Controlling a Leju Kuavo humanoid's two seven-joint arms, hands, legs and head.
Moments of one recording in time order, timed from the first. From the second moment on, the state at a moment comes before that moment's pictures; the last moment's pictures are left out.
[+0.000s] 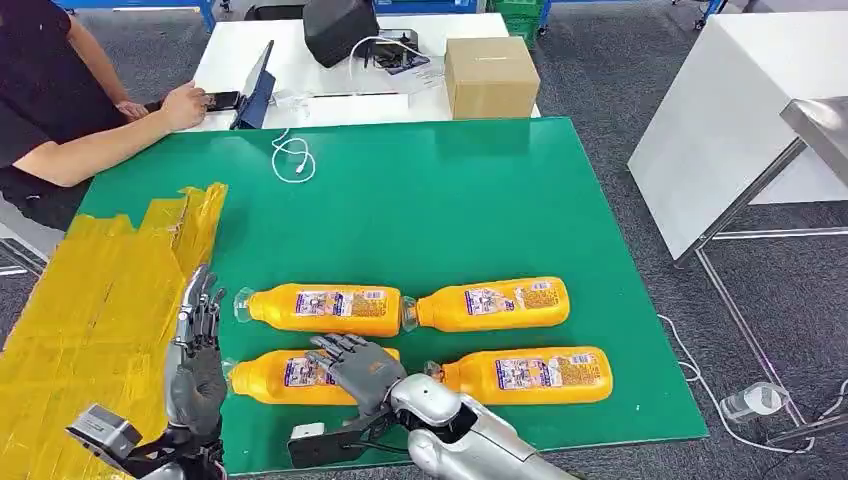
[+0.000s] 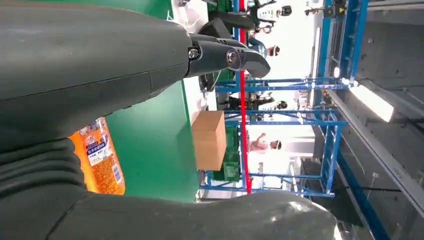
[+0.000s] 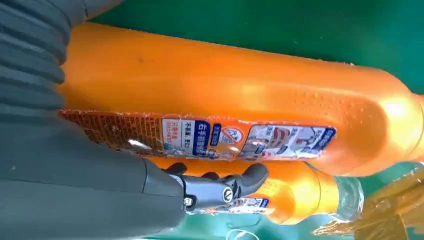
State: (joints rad) left arm 0.17 -0.25 0.04 -1.69 -0.06 -0.25 -0.68; right arm -0.43 0.17 1.03 -0.89 0.84 0.02 0.01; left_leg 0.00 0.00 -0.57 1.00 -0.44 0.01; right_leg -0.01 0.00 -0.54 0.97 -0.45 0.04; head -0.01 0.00
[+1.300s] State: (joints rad) left arm 0.16 -0.28 0.20 -1.80 0.11 0.04 -0.70; right arm -0.60 0.14 1.25 -0.75 0.48 0.17 -0.04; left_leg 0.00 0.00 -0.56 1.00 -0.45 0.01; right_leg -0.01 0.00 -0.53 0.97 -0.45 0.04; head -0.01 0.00
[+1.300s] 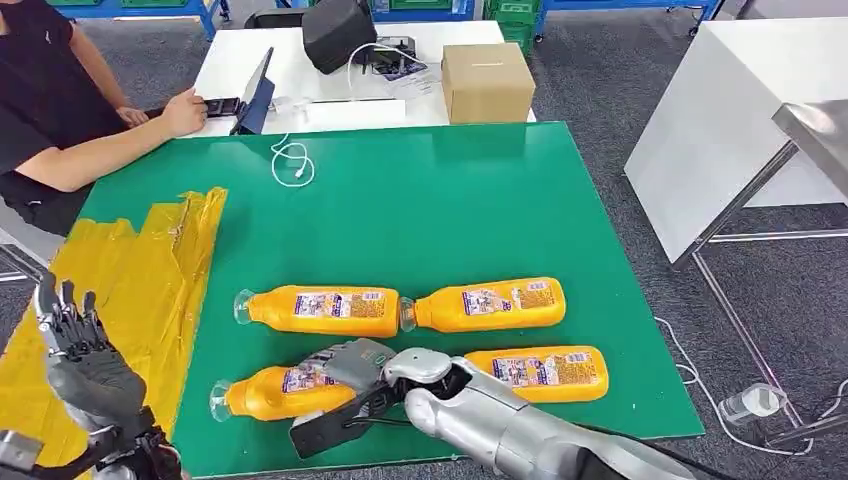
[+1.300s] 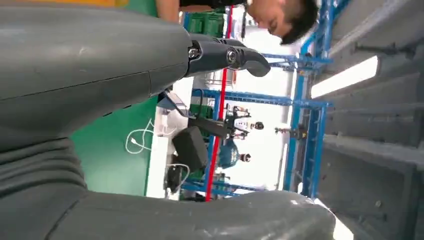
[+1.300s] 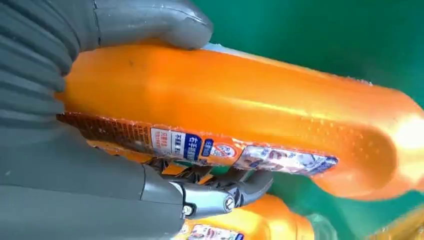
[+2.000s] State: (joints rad) left arm 0.27 -0.33 0.28 -1.82 0.36 -0.18 -0.55; right arm -0.03 0.13 0.74 -1.45 0.34 -0.17 -0.44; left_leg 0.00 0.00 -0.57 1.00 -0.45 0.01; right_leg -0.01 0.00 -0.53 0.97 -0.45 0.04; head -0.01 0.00
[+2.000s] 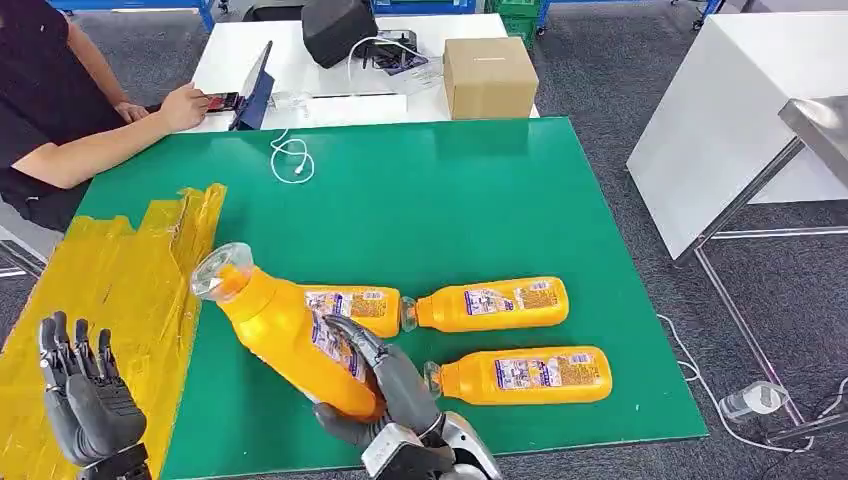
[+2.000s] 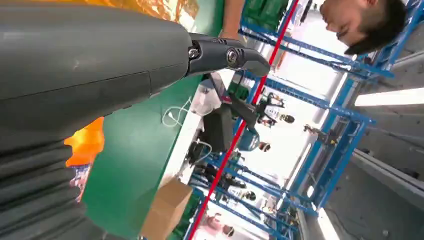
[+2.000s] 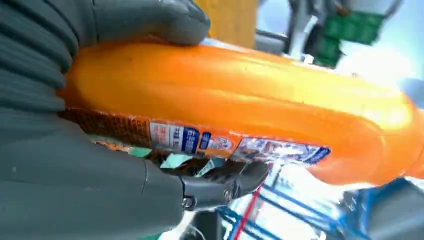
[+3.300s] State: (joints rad) left arm 0.34 -0.27 -0.01 -1.77 0.54 -0.58 -0.42; right arm -0.17 0.21 0.83 -1.25 0.54 -0.03 -0.38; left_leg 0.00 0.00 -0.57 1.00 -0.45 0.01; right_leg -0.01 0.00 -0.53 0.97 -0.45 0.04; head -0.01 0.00
